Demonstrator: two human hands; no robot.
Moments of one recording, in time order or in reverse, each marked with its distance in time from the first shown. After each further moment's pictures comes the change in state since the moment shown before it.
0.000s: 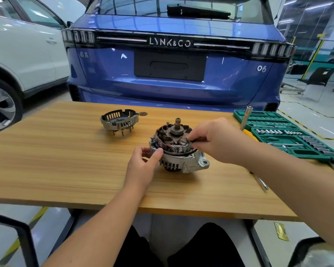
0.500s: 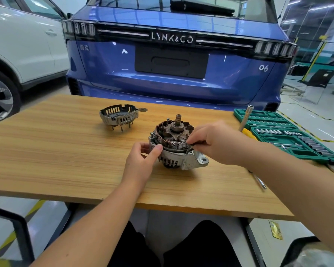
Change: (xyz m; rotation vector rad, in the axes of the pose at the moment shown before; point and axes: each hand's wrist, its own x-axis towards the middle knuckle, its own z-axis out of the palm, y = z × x) left_hand 0.003 -0.004 0.001 0.003 0.010 0.002; right_hand -0.001 0.005 0.003 -0.096 -0.094 -0.115
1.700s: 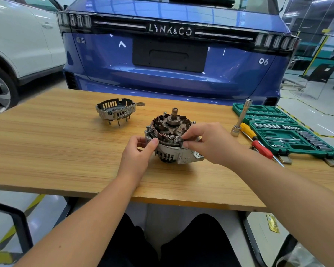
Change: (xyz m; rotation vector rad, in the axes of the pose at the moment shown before) left_hand -0.003 0.005 -0.001 -0.002 -0.008 0.000; right_hand 0.006 0.020 0.044 0.319 0.194 0.121
